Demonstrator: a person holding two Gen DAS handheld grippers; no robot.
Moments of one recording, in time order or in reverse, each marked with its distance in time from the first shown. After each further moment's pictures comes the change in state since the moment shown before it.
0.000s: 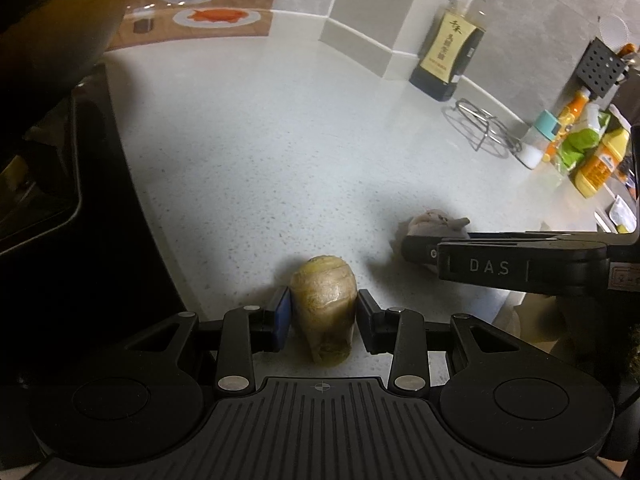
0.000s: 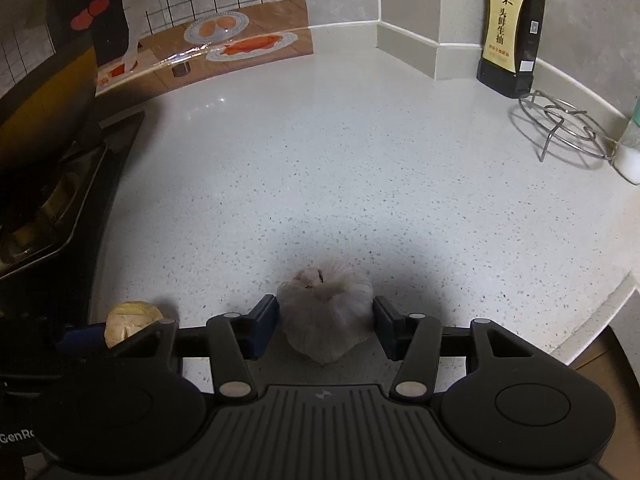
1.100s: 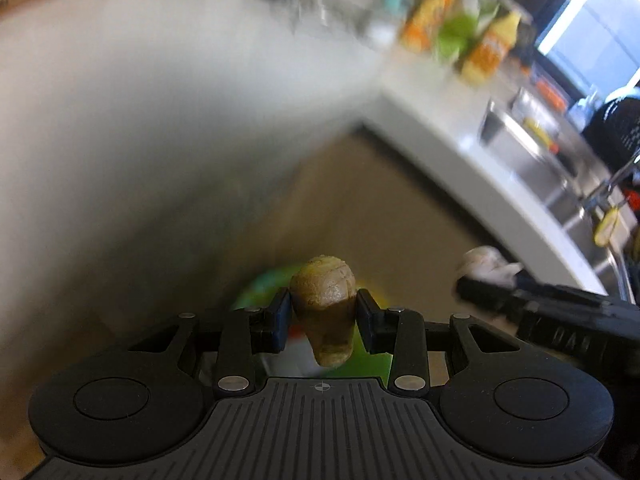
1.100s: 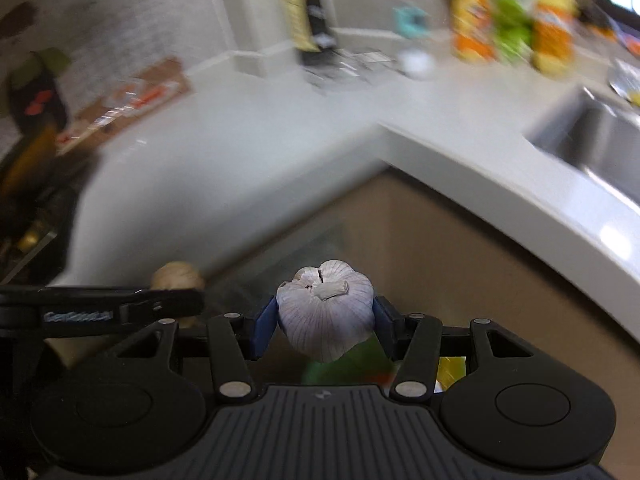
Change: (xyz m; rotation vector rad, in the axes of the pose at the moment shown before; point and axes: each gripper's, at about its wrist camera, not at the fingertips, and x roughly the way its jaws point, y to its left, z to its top) left arm 0.022 -0.175 -0.104 0.118 0.210 -0.206; right arm -0.161 -0.148 -0.183 0.314 -0.083 -0.109
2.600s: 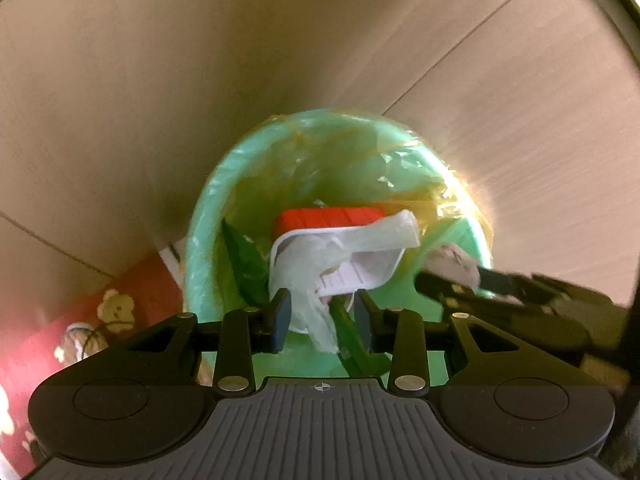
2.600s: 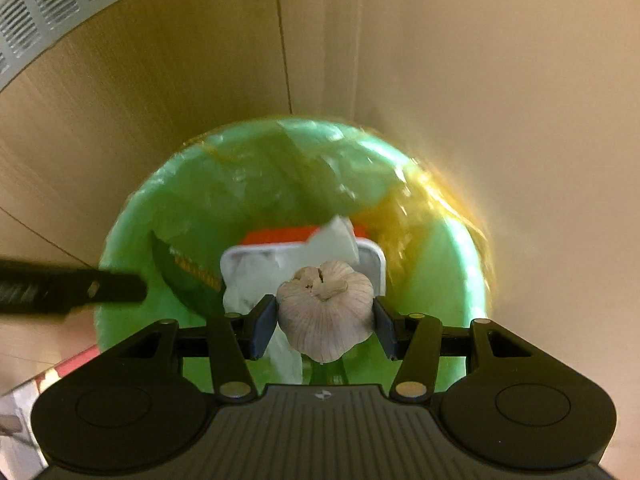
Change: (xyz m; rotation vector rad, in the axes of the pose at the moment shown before) left arm 0.226 0.056 -0.115 -0.258 0.176 0.084; right arm 0.247 -0.093 -0.157 -0.203 0.320 -0.100
